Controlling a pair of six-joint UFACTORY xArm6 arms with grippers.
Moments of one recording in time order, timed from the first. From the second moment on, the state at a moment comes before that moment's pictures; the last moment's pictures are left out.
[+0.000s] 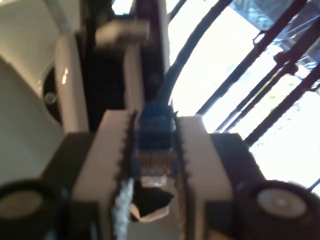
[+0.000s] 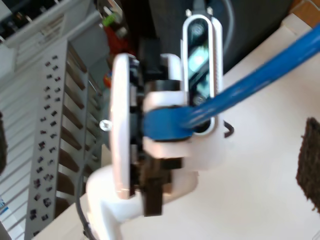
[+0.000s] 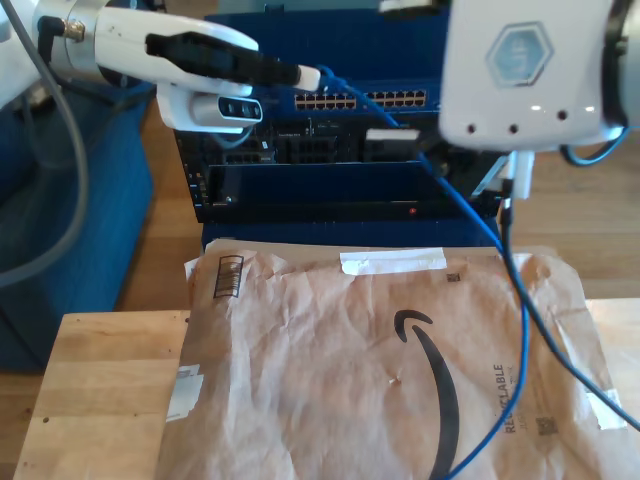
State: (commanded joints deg) left arm 10.6 5.8 -80.1 -83.2 124.7 -111.5; right arm 25.0 -46.1 -44.1 49.3 34.8 71.6
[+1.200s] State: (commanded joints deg) left arm 10.5 9.0 -79.9 -85.8 130.1 -112.4; right arm 33.9 -52.4 -39.2 50.9 22.4 66.3
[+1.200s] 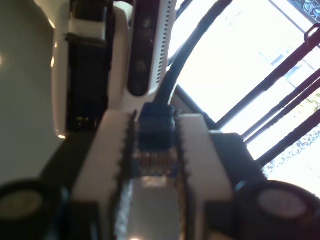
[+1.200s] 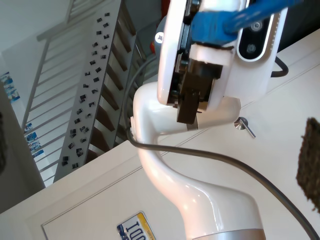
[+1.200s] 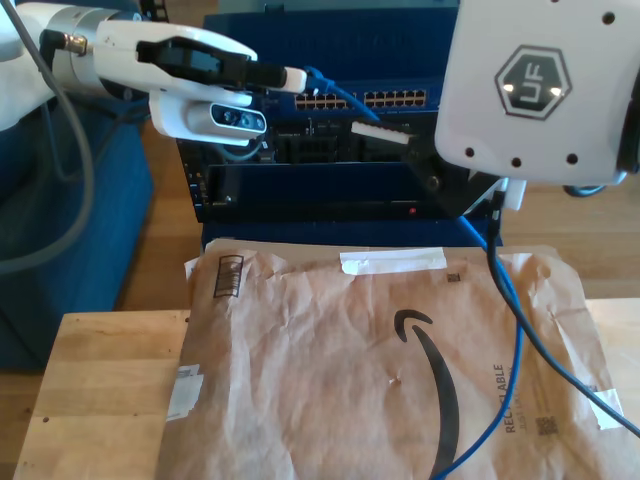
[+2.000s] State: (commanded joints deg) left arm 10.6 8.7 -80.1 -92.4 134.1 -111.8; right arm 35.7 -52.4 -37.6 50.9 18.4 66.3
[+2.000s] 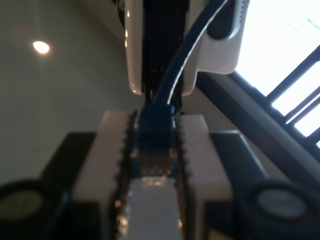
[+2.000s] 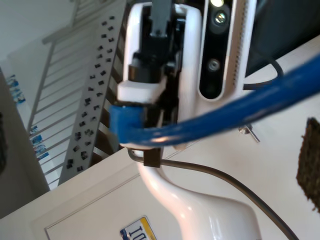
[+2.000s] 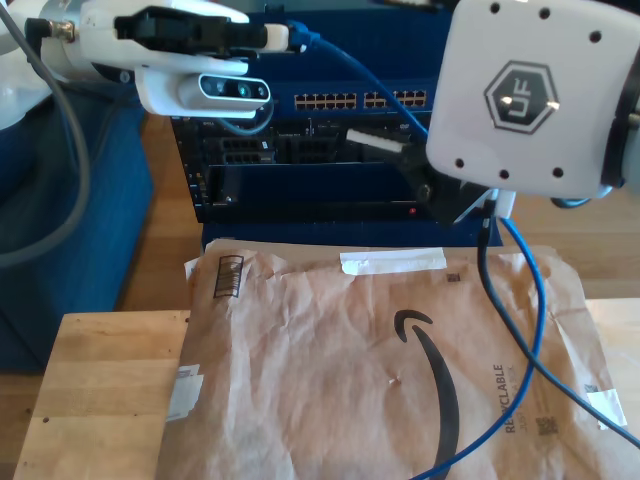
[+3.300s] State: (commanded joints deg) left arm 10.2 8.7 -80.7 -87.9 133.1 -109.6; right arm 38.3 -48.8 -38.6 50.9 17.4 66.2
